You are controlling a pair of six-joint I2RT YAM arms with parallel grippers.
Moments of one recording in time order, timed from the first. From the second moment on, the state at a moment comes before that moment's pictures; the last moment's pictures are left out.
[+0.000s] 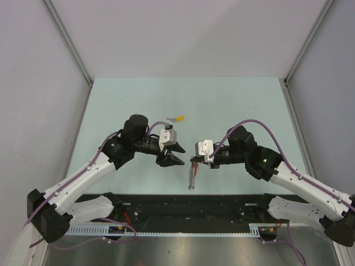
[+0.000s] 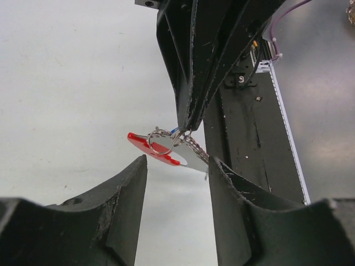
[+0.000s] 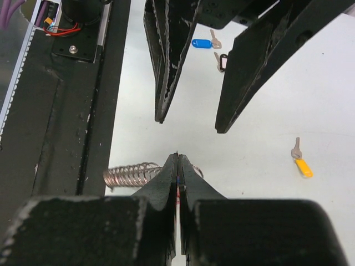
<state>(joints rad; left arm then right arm) -0.68 1.06 0.91 -0.33 0.90 0.34 0.89 0.95 0.90 -0.34 -0.56 -0.55</state>
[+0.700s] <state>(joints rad) -0.69 1.09 0.91 -0.31 0.97 0.33 0.91 0.95 0.93 -0.35 -0.61 -0.55</state>
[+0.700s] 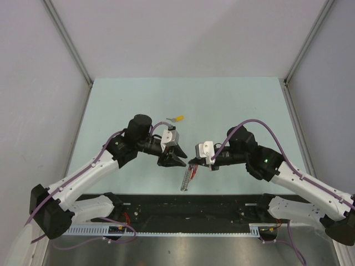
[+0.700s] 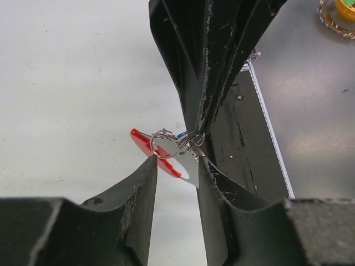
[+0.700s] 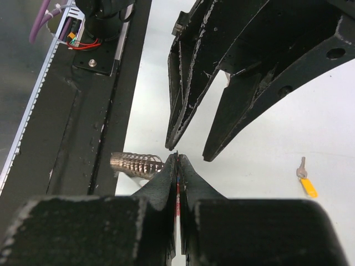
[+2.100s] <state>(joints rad) -0.73 1.14 0.91 -0.30 1.00 0.34 0.93 0.94 0.93 -0.38 -0.56 -0.55</state>
